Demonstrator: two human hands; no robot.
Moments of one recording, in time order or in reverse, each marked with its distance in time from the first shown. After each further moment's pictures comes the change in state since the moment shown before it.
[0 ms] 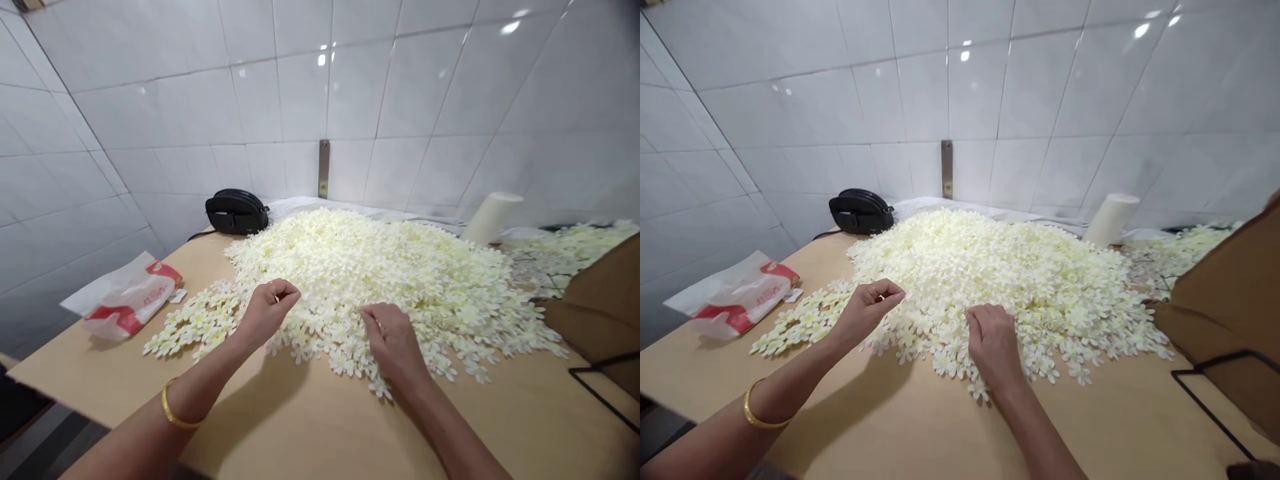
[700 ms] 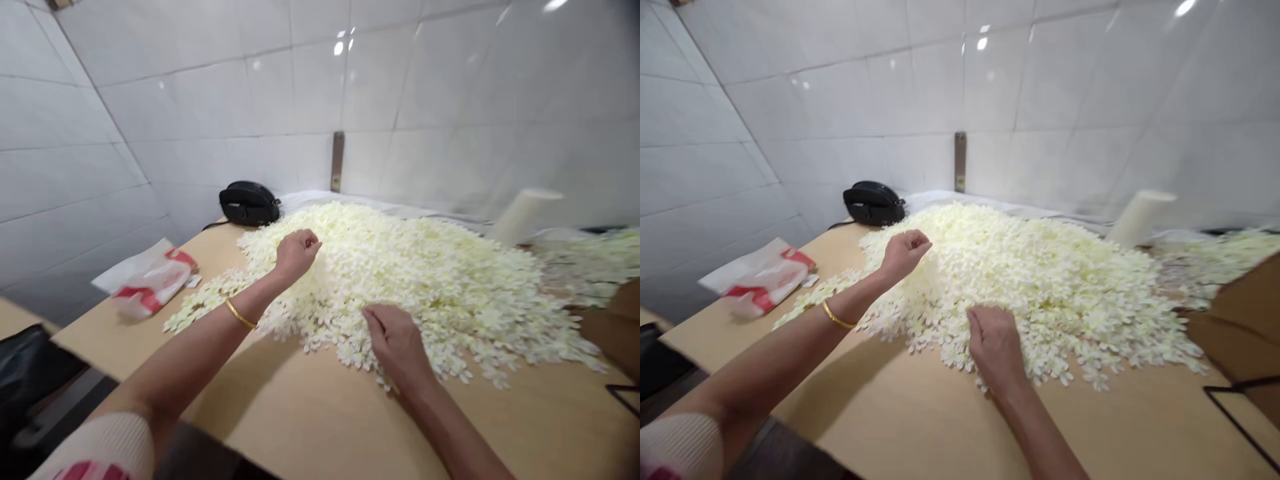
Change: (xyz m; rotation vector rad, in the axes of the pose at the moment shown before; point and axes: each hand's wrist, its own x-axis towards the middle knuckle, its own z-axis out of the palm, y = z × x) left_hand 0.082 0.000 0.015 0.429 0.246 0.179; right_hand -0.006 -0.006 0.007 0.015 -0.030 -0.055
